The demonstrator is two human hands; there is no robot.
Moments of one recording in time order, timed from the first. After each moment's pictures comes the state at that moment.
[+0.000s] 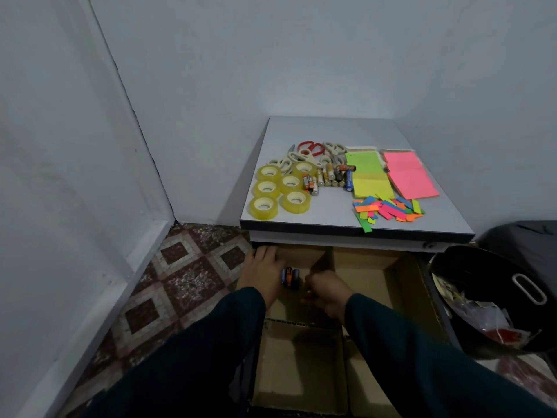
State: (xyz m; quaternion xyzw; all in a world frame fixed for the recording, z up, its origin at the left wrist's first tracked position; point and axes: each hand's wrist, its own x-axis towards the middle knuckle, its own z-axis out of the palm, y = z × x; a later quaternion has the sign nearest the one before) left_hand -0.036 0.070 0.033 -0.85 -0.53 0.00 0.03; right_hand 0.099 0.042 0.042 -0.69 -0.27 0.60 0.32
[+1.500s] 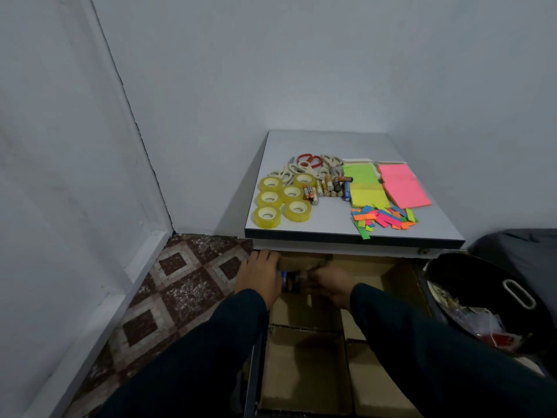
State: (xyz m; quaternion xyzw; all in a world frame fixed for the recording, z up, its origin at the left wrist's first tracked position) left_hand -0.047 0.064 0.049 -0.81 -0.57 -0.13 -0.05; right_hand 0.109 0.053 0.060 -0.67 -0.34 0.57 0.33
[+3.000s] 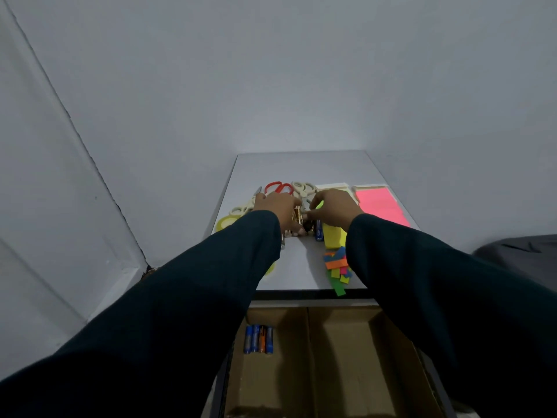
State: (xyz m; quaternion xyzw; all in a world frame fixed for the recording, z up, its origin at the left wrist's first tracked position) left_hand 0.081 0.230 0.180 -0.86 -0.52 0.03 -0.02; right_hand 0.208 0.195 0.184 -0.72 -0.64 0.16 0.20
